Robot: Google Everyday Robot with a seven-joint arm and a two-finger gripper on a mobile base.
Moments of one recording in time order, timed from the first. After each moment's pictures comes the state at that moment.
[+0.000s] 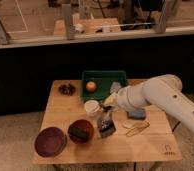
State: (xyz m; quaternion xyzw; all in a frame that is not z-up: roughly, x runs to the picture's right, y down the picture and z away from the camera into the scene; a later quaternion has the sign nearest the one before) arm 0.042 0.061 0.615 0.04 -0.33 -0.46 0.83
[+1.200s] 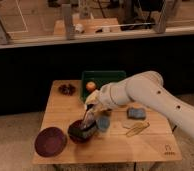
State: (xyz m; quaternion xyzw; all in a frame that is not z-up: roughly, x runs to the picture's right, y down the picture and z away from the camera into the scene) arm -0.015 0.054 0.599 0.07 -0.37 -0.46 0.80
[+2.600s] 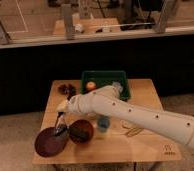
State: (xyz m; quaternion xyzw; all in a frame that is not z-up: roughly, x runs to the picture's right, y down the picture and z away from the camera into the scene) arm -0.158 0.091 0.673 0.13 -0.43 -0.47 0.76
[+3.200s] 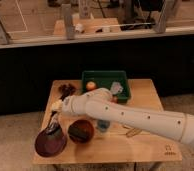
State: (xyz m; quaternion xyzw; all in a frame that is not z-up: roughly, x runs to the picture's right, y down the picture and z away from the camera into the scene) arm -0.207 0.087 0.679 0.19 -0.43 -0.47 0.75
